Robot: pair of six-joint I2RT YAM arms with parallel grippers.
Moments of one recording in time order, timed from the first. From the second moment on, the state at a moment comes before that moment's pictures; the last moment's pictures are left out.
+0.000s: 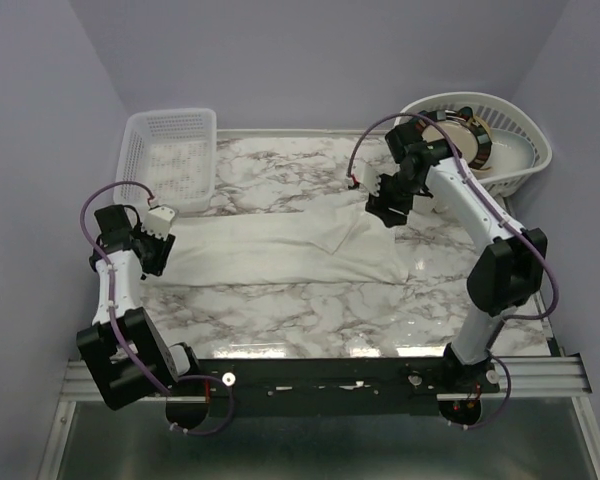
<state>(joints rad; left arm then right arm) 0.42 1.23 0.80 -0.57 0.31 0.74 0.35 1.76 1.65 -1.19 -0.24 -1.02</state>
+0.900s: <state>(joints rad) 0.42 1.28 0.88 -0.65 0.33 0.52 0.57 2.03 1.66 -0.89 -0.28 -1.24</state>
